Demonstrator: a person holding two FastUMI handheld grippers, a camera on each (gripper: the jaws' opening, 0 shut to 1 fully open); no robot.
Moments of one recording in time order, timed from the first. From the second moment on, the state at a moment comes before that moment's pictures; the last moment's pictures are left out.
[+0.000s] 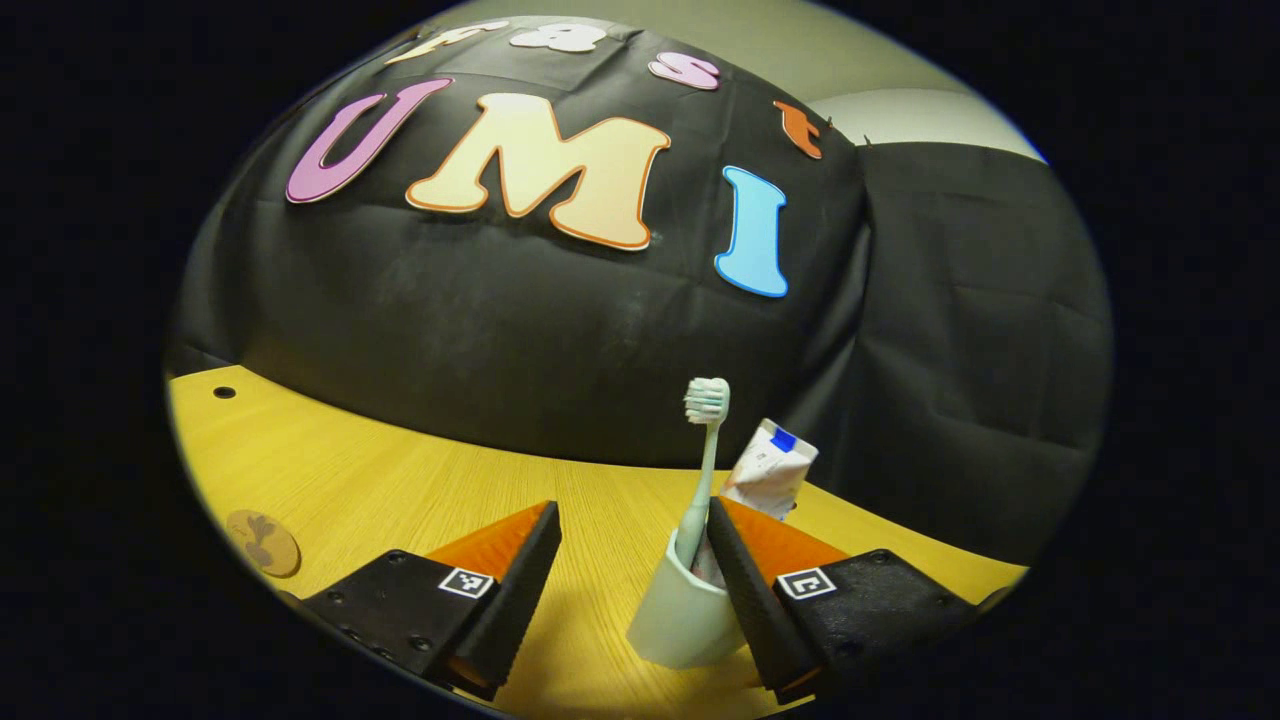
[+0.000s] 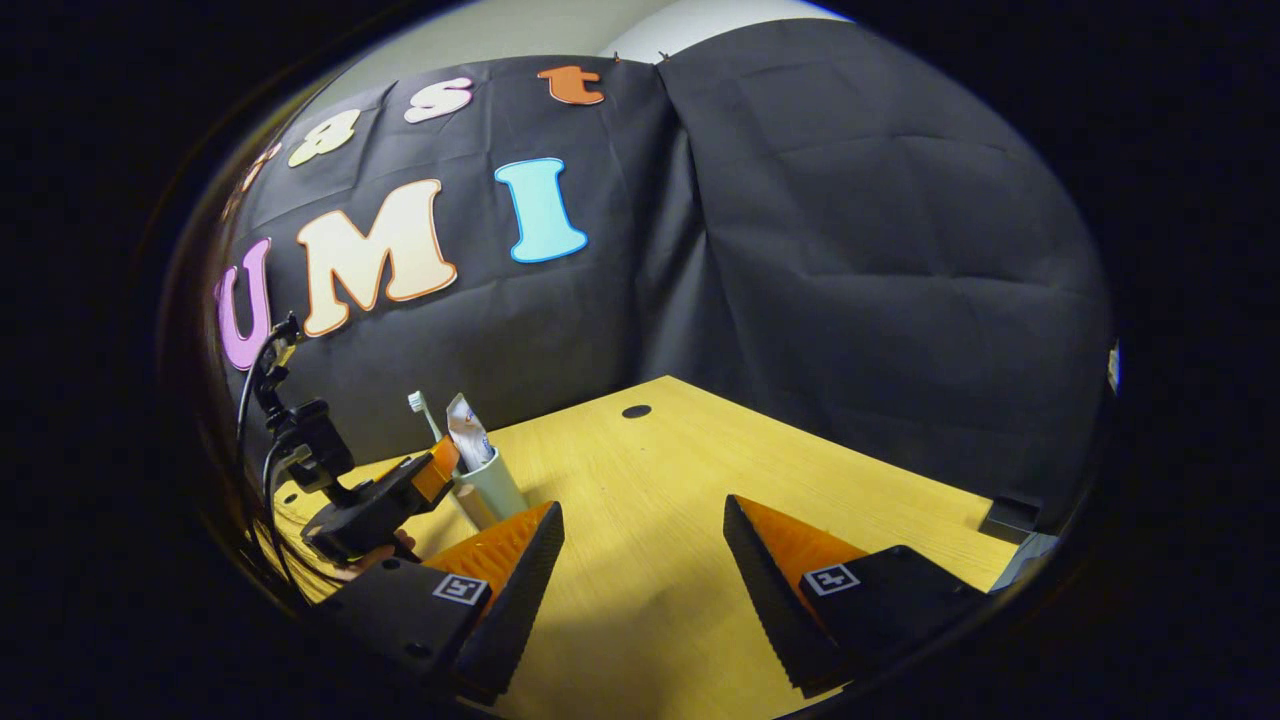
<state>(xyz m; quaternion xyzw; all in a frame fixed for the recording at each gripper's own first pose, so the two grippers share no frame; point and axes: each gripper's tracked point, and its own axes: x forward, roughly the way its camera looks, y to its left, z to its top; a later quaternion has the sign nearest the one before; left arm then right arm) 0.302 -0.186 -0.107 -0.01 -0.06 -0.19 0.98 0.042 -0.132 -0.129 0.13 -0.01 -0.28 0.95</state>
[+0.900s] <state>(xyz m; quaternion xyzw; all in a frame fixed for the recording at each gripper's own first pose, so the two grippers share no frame) 0.232 -0.079 -0.066 0.01 -0.03 -0.13 0.99 0.111 -0.084 -0.065 0.10 0.02 -0.16 0.98</state>
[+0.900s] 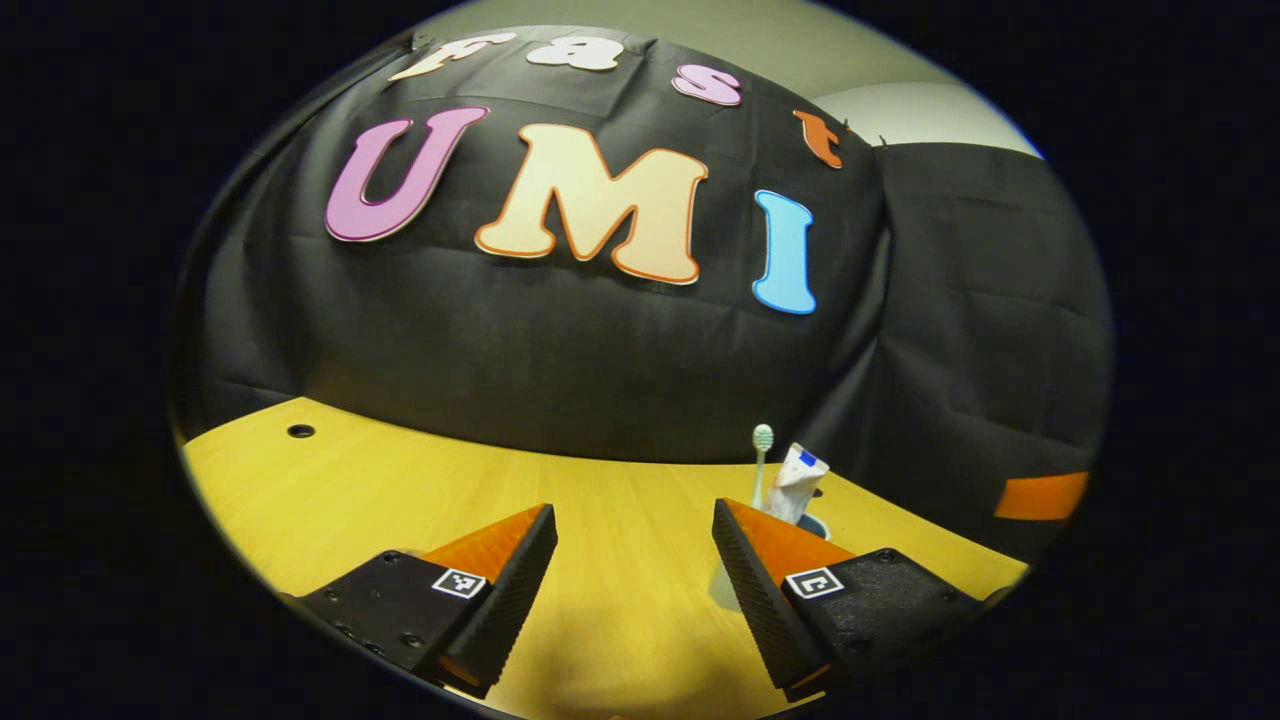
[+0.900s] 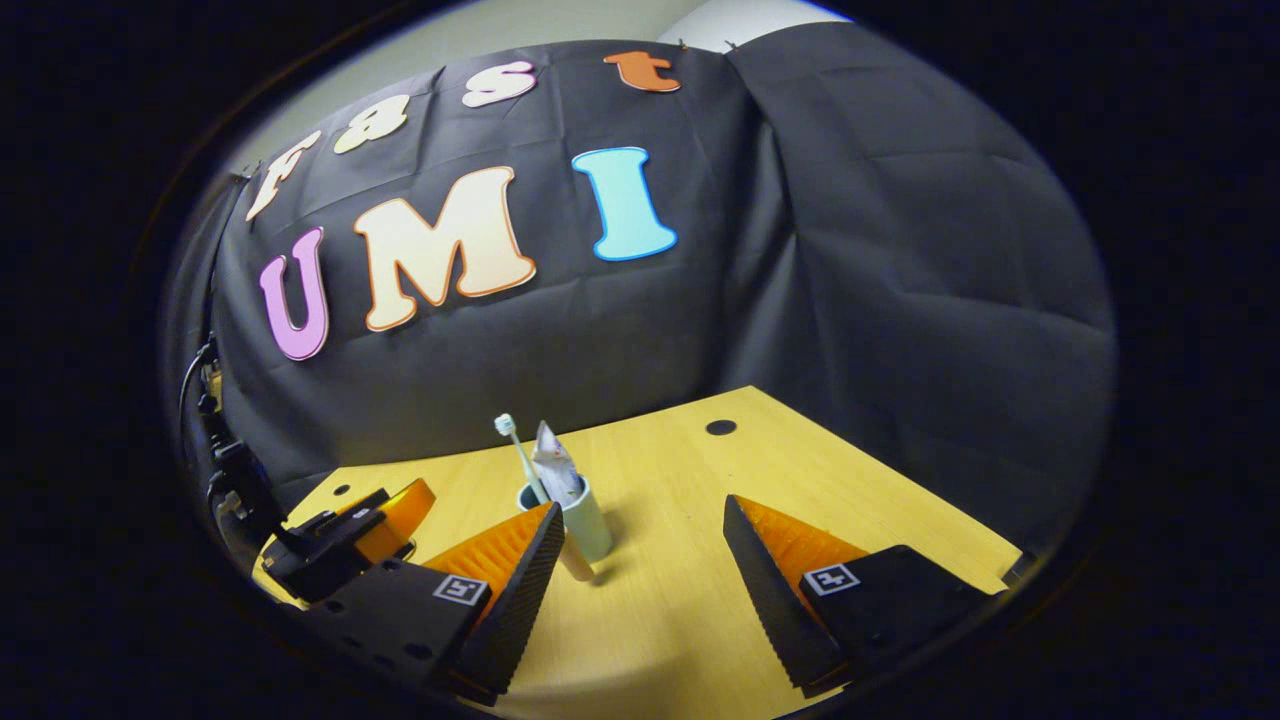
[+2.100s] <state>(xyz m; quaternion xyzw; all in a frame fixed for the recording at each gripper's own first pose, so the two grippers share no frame) 0.116 0.192 -0.106 0.00 0.05 0.13 0.99 0.211 -0.040 -0.158 -0.03 0.40 -0.01 0.91</state>
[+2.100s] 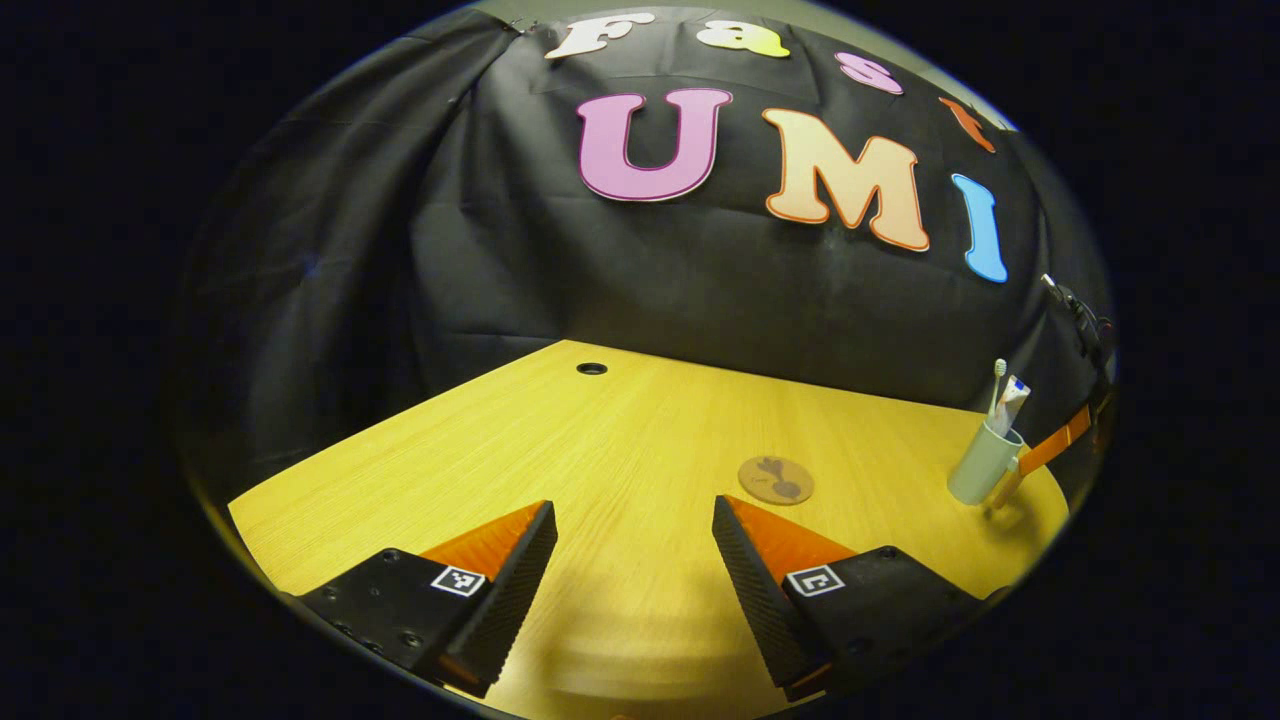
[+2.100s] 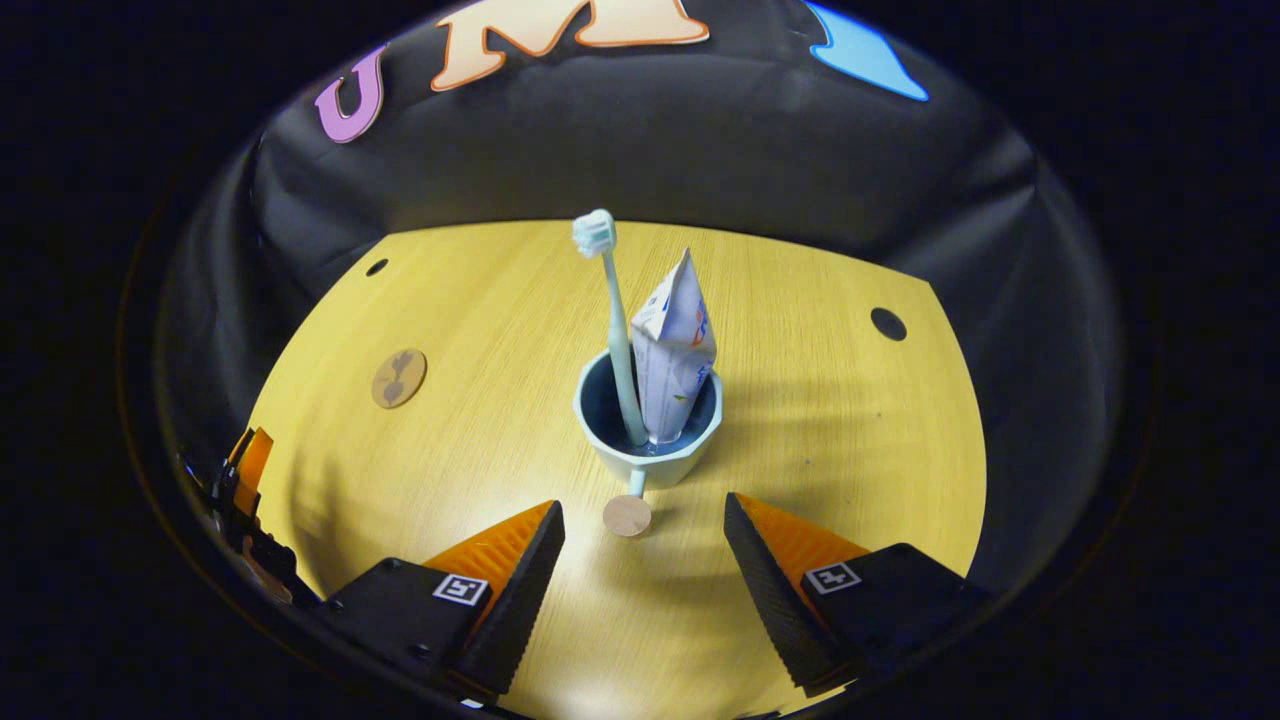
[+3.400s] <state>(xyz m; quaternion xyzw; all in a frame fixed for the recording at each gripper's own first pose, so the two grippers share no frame) 0.108 0.197 -0.127 -0.02 0.08 0.11 0.99 0.239 -0.048 -0.188 0.00 0.54 -0.06 0.84</state>
